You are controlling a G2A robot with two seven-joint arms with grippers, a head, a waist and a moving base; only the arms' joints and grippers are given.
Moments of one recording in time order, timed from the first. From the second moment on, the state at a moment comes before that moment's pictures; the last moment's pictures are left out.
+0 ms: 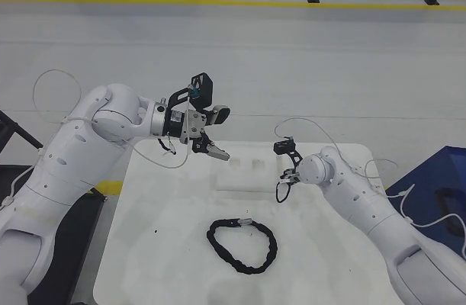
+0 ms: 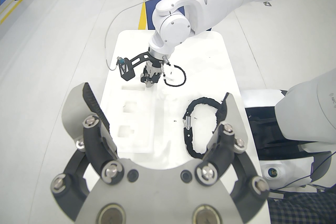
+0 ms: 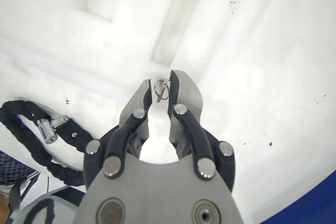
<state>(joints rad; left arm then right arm) 0.42 -0.84 -0.70 -1.39 0.16 -1.00 -0.74 -0.60 -1.30 0.59 -0.89 -0.59 0.04 0.95</state>
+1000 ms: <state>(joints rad) 0.42 -0.84 -0.70 -1.39 0.16 -1.00 -0.74 -0.62 -1.28 0.68 -1.00 -0.73 0.08 1.00</state>
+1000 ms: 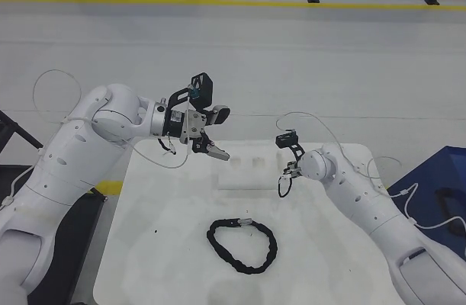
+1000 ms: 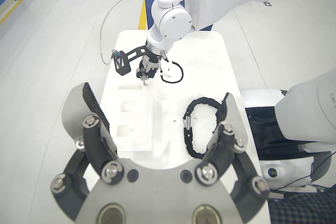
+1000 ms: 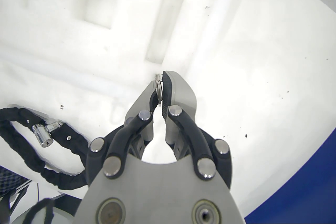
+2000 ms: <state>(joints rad) 0.42 -0.84 -0.70 -1.39 0.16 -1.00 -0.74 -0.99 -1.11 1.32 -1.74 -0.23 -0.12 1.17</state>
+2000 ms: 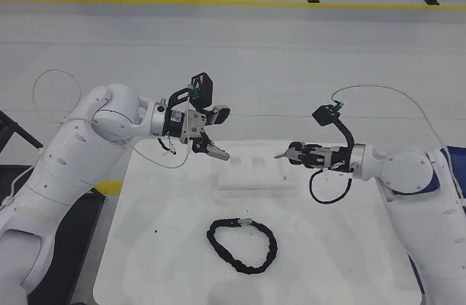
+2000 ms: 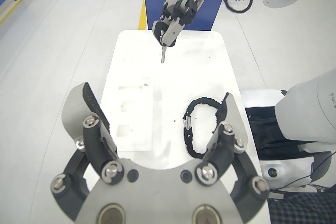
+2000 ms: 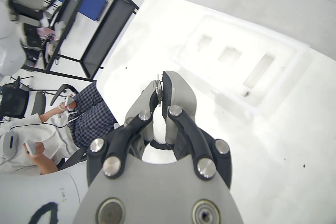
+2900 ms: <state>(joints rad) 0.42 -0.84 -0.70 -1.39 0.16 -1.00 -0.74 -1.11 -1.07 1.58 -1.81 0.06 -0.17 1.19</state>
